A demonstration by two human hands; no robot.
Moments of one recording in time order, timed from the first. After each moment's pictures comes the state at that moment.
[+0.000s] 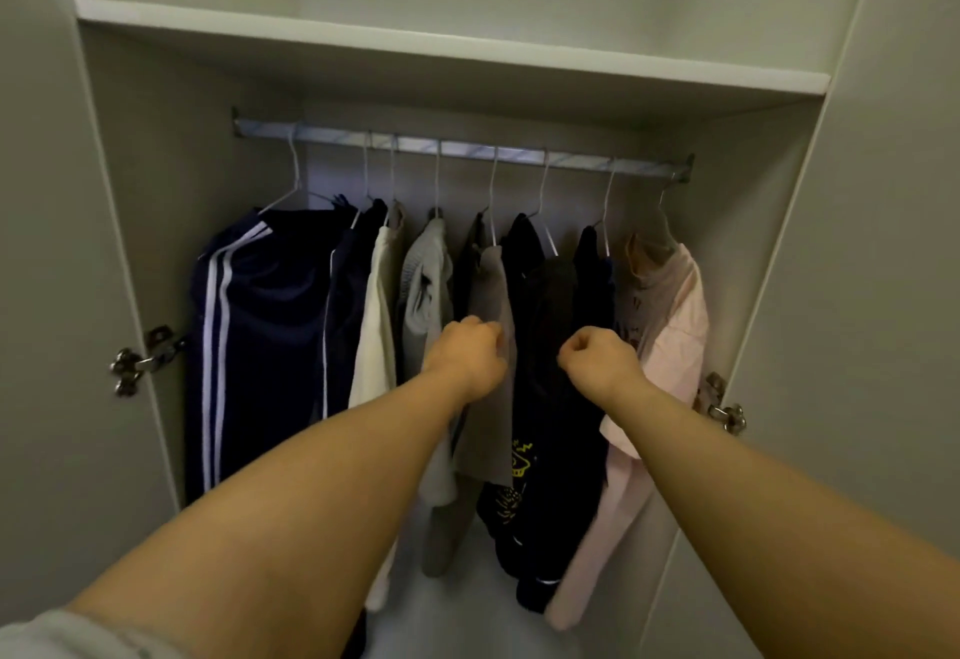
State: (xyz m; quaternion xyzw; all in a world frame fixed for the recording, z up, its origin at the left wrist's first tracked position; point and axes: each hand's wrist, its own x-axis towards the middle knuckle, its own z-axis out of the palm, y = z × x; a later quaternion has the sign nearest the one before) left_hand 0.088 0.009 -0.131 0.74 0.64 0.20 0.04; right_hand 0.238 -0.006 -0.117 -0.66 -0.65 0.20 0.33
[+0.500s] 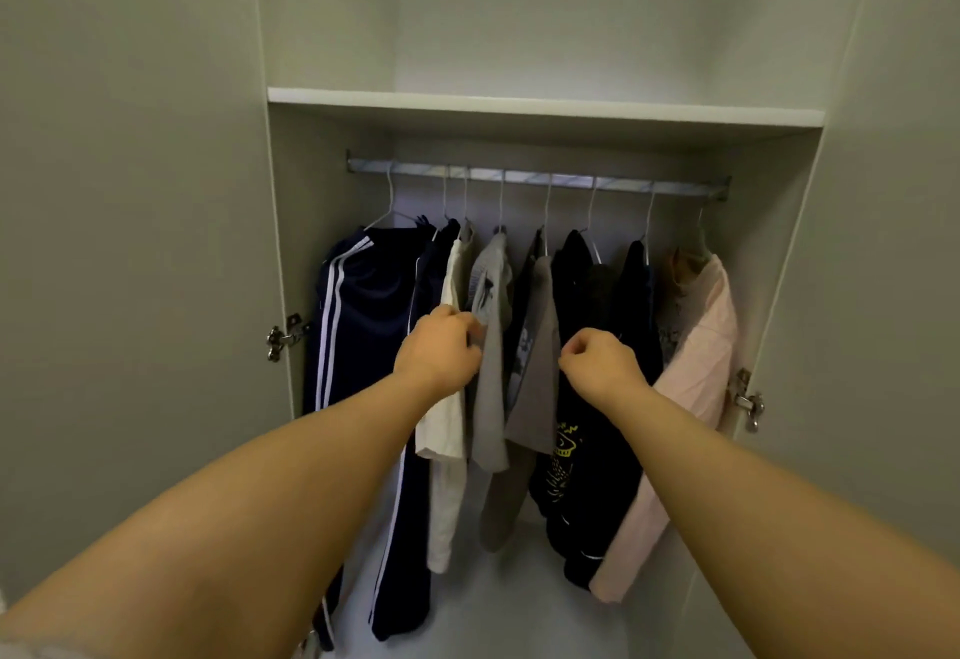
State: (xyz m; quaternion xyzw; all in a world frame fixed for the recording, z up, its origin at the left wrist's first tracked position) left_hand 0.035 -0.135 -0.112 0.68 0.68 0.29 0.00; right_hand 0.210 -0.119 -0.106 -0.59 -0.70 0.22 0.33
